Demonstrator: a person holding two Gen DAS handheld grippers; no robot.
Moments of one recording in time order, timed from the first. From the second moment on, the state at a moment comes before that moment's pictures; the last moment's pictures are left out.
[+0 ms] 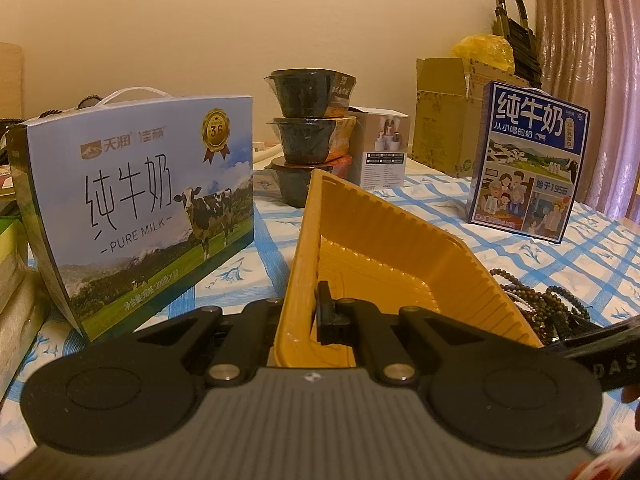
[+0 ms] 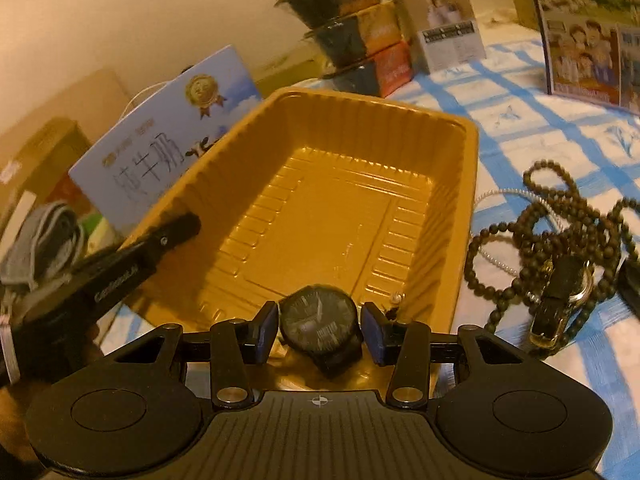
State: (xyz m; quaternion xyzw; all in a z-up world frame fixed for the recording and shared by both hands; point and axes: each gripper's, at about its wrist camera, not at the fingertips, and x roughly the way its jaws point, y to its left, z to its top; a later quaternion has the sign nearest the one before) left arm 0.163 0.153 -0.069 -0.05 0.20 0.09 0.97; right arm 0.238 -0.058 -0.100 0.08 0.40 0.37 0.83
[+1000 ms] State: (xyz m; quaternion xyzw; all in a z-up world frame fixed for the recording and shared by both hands) left arm 0.159 0.156 -0.066 -0.03 0.20 0.11 0.97; right arm 0.241 -0.229 -0.107 0.03 0.38 0.22 0.90
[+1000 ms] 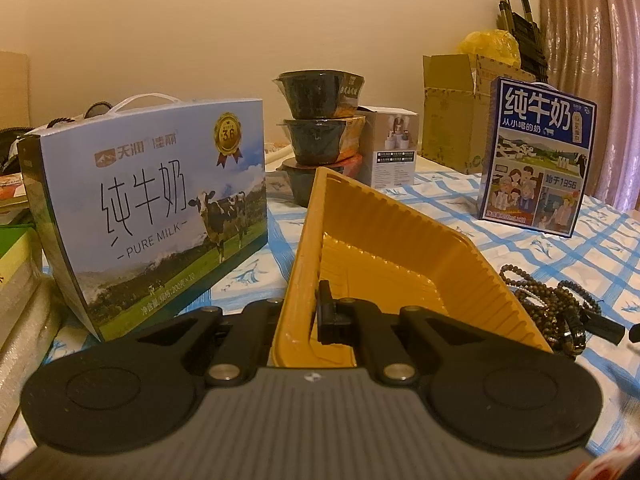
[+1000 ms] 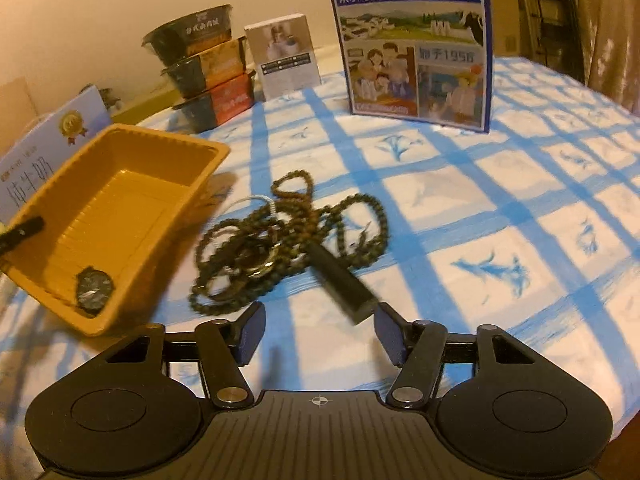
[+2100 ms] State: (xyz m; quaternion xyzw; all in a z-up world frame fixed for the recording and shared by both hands) left arm 0.154 0.167 -0.065 -0.03 0.20 0.12 0.97; right arm 0.285 -0.187 -0.136 -0.13 0.37 0.26 0.88
